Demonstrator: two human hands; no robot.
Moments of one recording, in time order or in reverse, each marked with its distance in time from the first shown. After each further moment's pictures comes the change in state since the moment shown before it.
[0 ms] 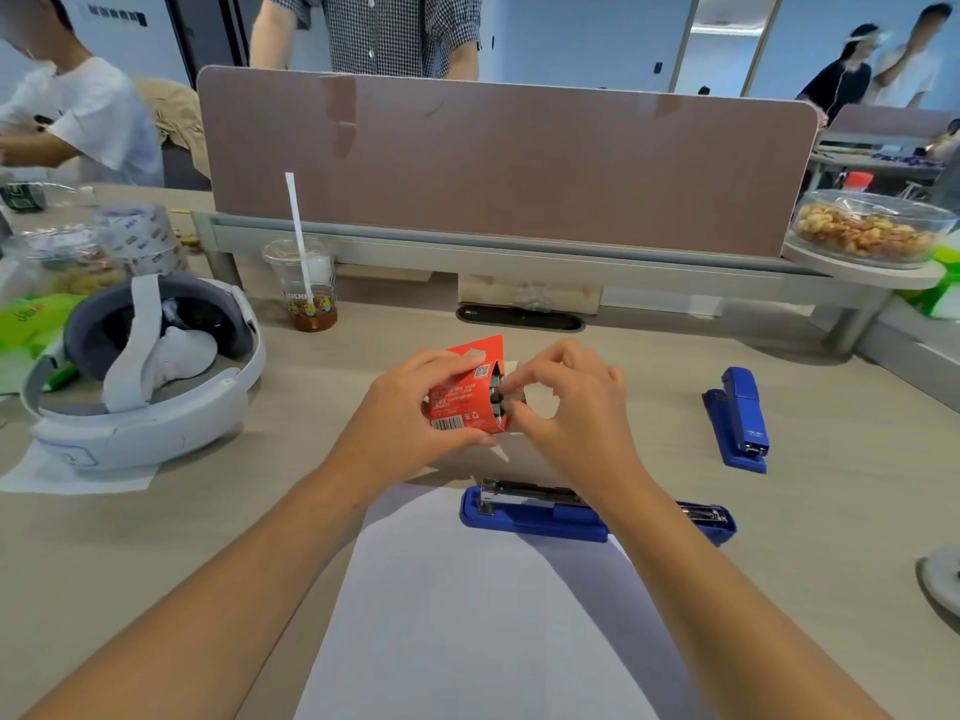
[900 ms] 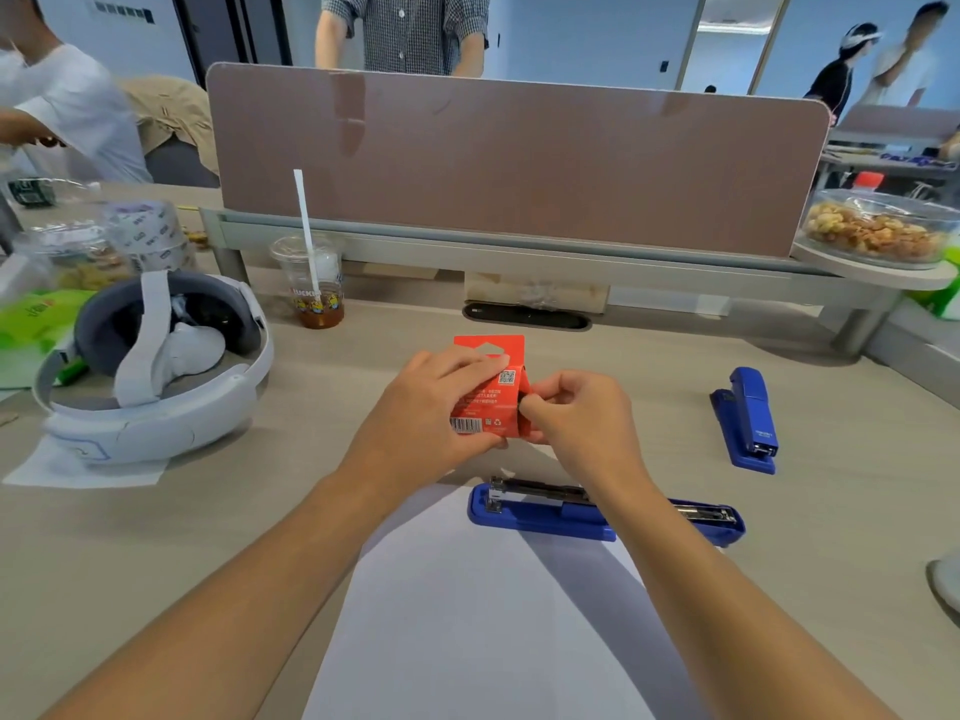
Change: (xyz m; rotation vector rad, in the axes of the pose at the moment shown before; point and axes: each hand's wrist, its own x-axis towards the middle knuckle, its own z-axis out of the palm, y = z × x) left_hand -0.004 0.011 0.004 0.297 0.040 0.151; right_hand -0.003 -0.011 0.003 0.568 -0.099 0.513
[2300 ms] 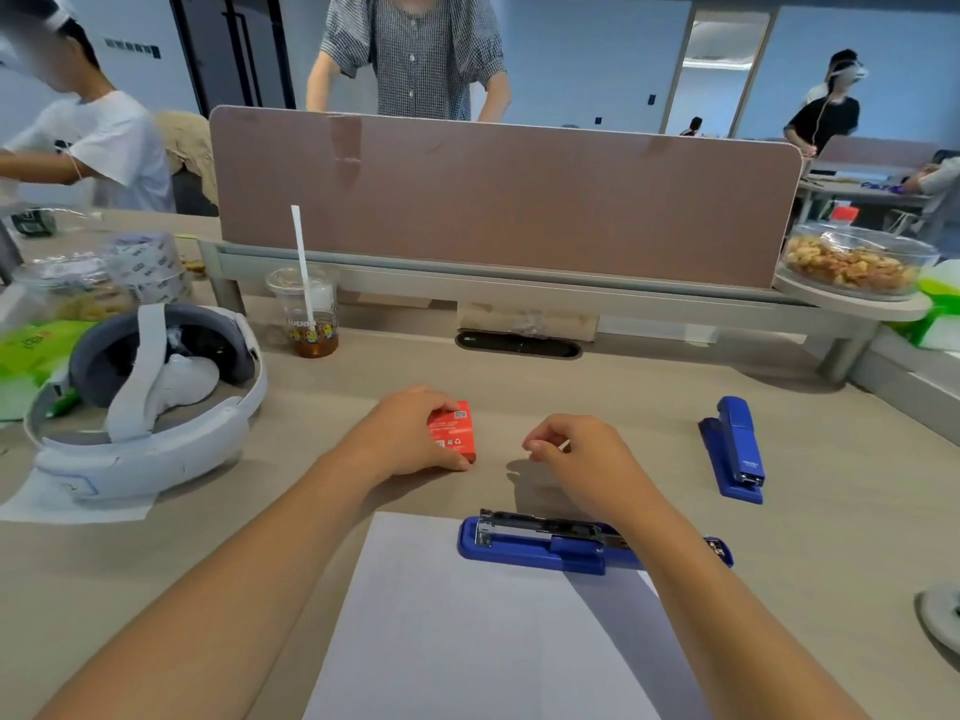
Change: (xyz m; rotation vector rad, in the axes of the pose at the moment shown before) left_hand 0.044 -0.046 0.017 0.072 -0.400 -0.334; right_hand 0.023 0.026 -0.023 -0.504 -0.200 -0.104
